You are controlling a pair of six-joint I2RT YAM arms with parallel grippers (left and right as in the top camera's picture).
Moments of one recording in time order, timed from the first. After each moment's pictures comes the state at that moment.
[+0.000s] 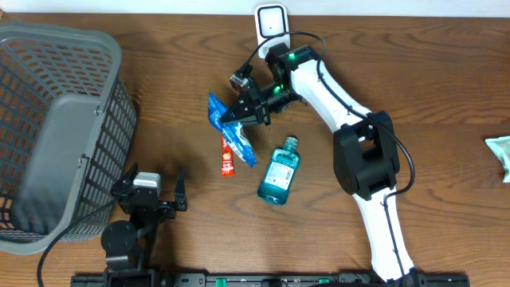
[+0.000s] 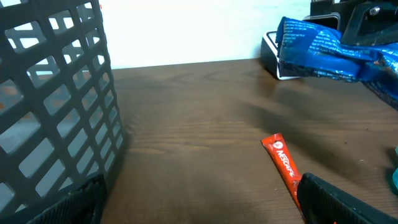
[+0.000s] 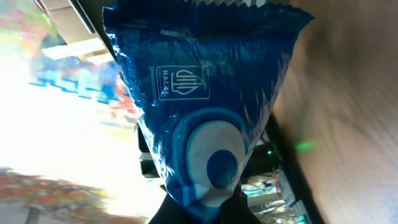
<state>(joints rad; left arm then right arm) 0.06 0.03 0.07 -0.23 0.18 0.07 0.45 2.44 2.09 -1.33 -1.49 0.03</state>
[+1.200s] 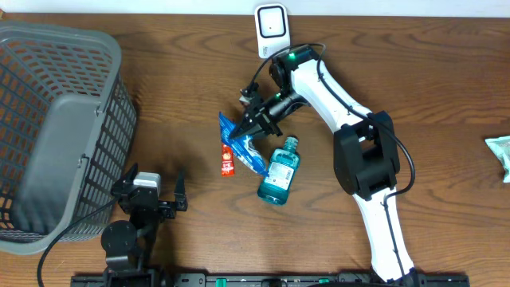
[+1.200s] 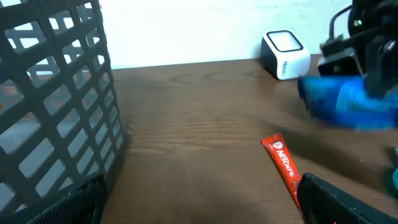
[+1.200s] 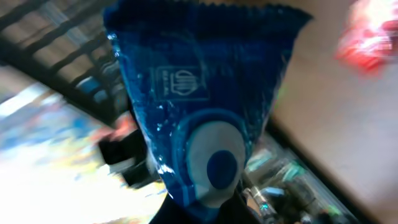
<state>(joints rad) 0.06 0.03 0.07 -0.23 0.18 0.07 0.45 2.44 2.09 -1.53 -1.23 0.18</state>
